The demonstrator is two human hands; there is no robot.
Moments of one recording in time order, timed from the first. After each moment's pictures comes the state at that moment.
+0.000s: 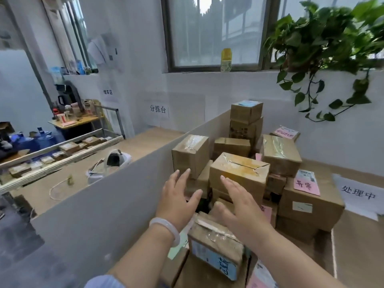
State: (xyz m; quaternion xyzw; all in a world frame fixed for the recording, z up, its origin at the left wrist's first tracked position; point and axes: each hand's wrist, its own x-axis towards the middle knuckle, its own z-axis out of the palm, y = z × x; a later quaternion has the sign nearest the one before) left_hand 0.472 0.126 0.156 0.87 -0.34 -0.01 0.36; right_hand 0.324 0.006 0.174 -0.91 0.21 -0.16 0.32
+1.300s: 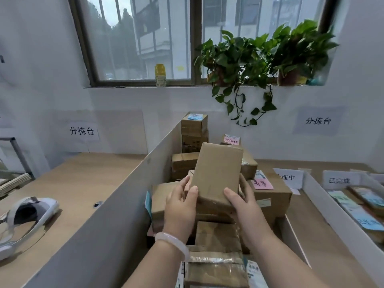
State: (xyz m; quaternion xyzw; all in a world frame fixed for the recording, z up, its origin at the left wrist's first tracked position) left_hand 0.511 0.065 0.180 0.62 -0.37 -0.27 0.64; right_hand 0.369 0.008 0.188 -0.55 0.36 -0.41 0.63
